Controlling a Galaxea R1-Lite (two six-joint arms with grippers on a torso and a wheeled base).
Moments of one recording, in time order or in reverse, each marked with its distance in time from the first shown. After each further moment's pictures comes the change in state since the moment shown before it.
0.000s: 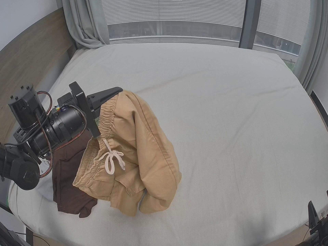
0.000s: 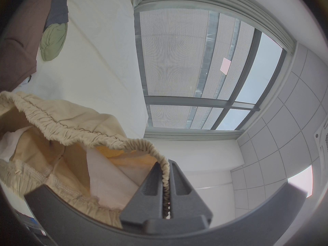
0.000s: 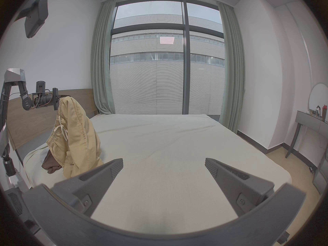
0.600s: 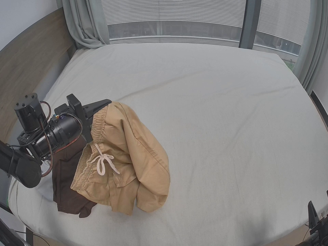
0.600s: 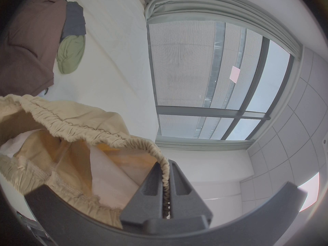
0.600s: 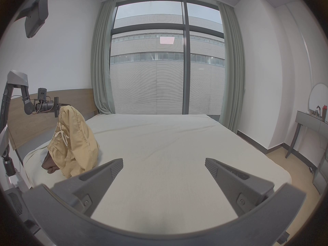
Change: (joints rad) left arm 0.116 0.075 0.037 -0.017 -0.015 0.016; right arm 0.000 0.000 0.000 0.000 0.000 0.000
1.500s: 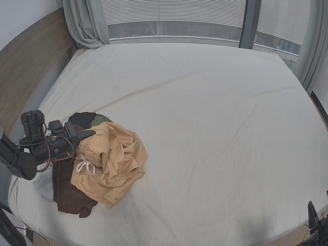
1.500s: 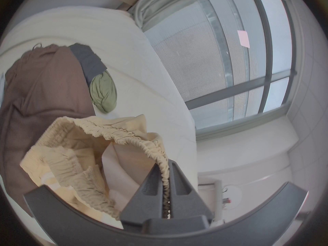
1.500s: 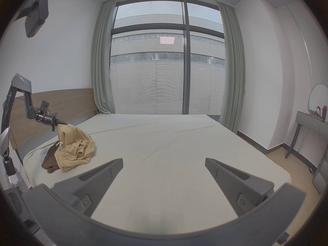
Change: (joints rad) left arm 0.238 0.116 -0.008 0.280 -0.154 0.605; right arm 0.000 0.000 0.000 0.000 0.000 -0.003
